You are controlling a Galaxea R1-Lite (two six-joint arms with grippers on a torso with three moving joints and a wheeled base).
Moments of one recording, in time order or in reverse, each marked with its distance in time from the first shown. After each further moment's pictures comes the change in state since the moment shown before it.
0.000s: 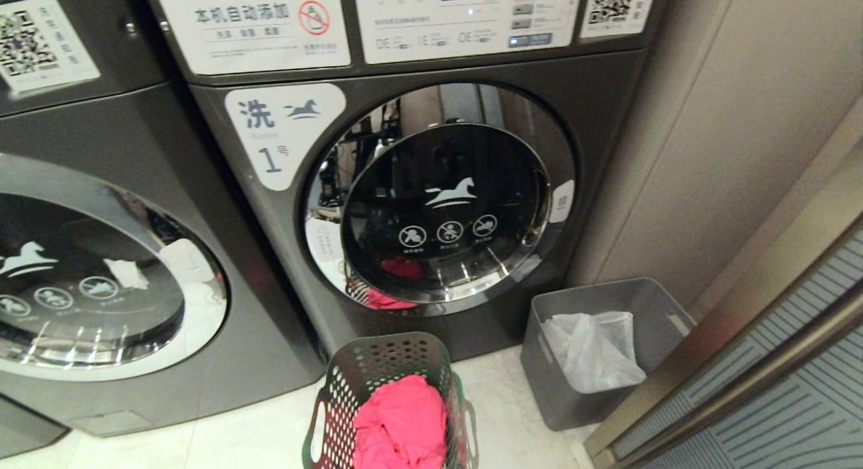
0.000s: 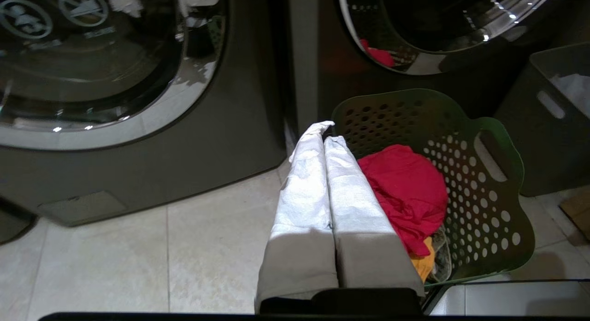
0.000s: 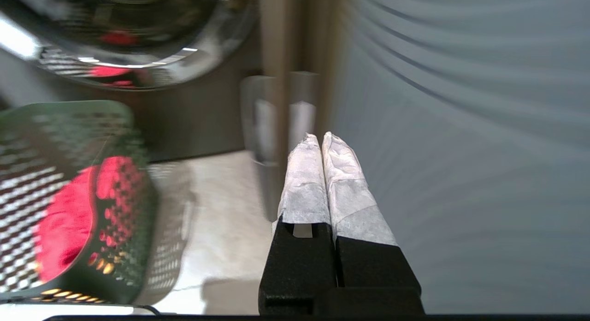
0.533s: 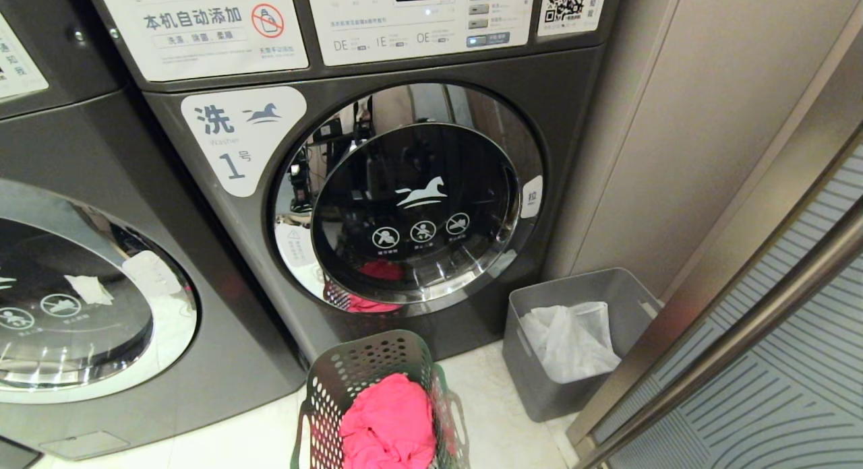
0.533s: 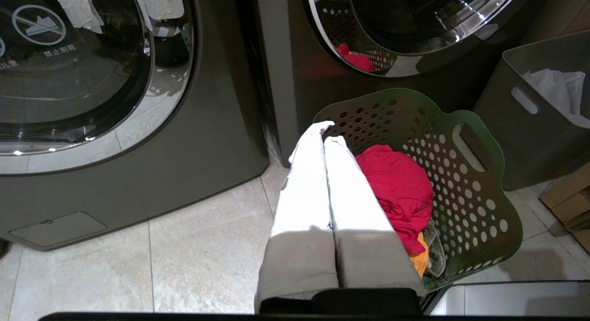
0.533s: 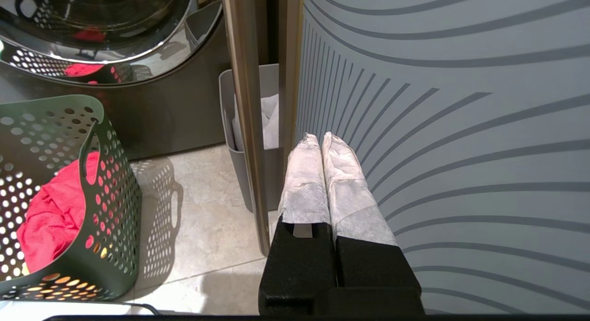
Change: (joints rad) left arm 0.000 0.000 0.000 0.000 0.000 -0.001; right arm 0.000 0.000 0.000 0.000 0.006 -0.010
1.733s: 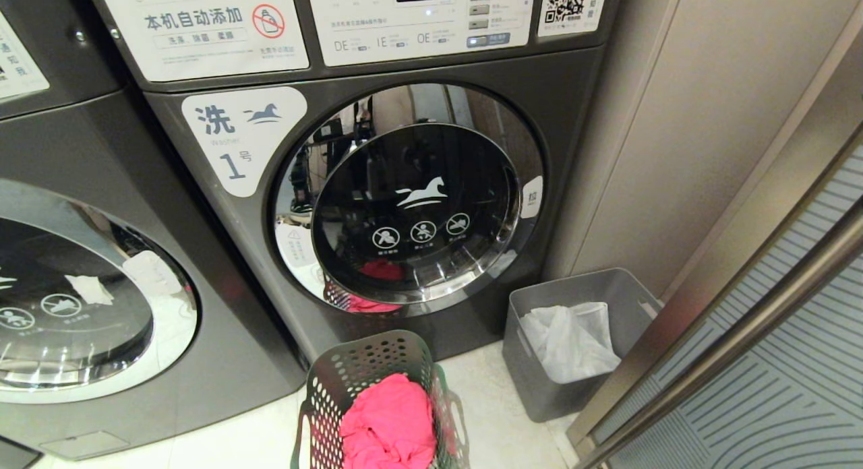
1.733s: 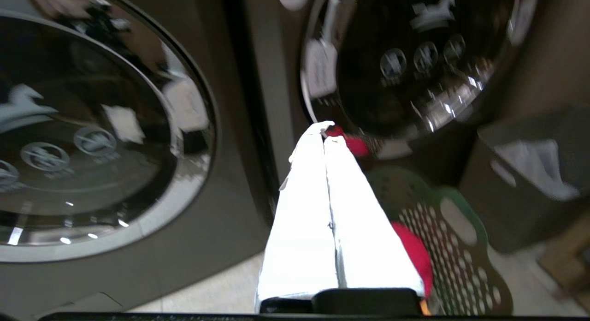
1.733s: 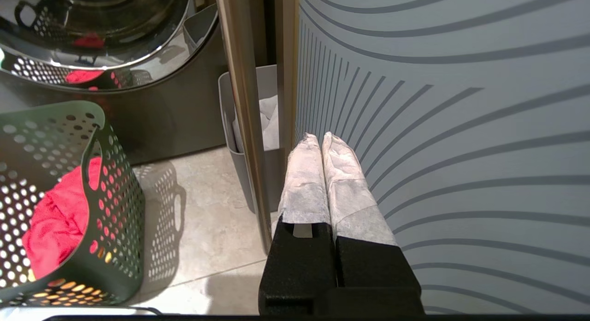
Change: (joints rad) left arm 0.000 0.115 -0.313 -0.007 -0.003 0.035; right arm 0.000 0.000 0.000 -0.002 -0.010 0.032
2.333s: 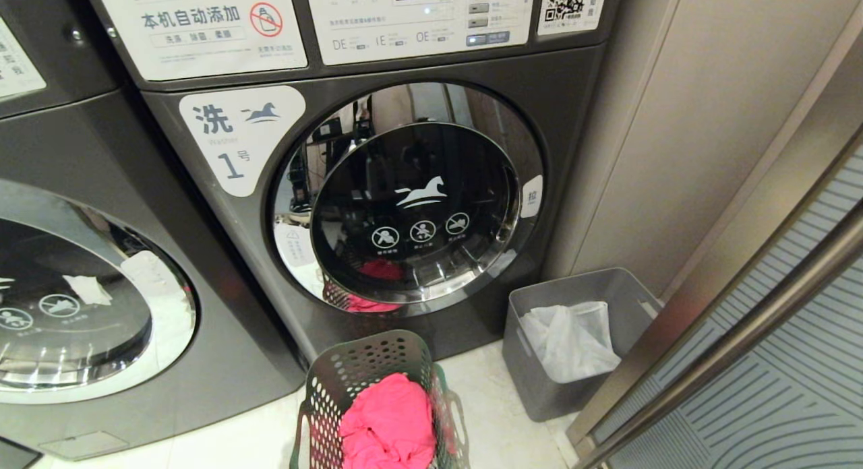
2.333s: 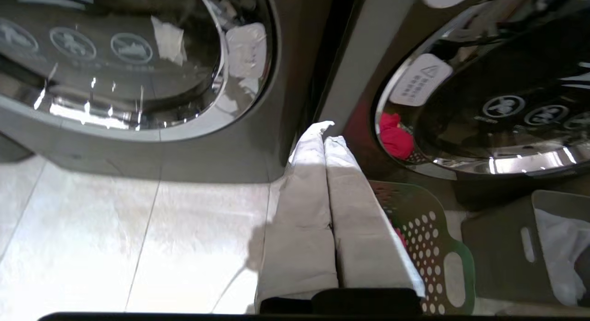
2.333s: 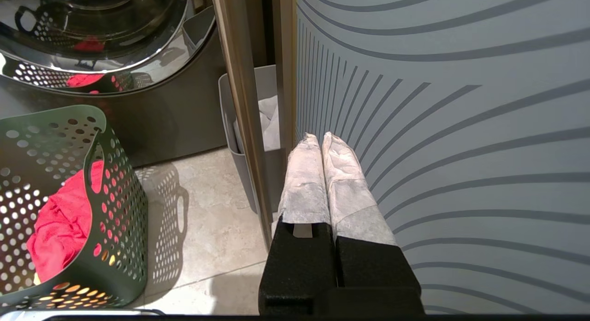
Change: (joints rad) left arm 0.088 0.781 -0.366 -0.034 0.196 -0.323; right arm 0.000 0.000 0.000 -0.001 -0.001 0.011
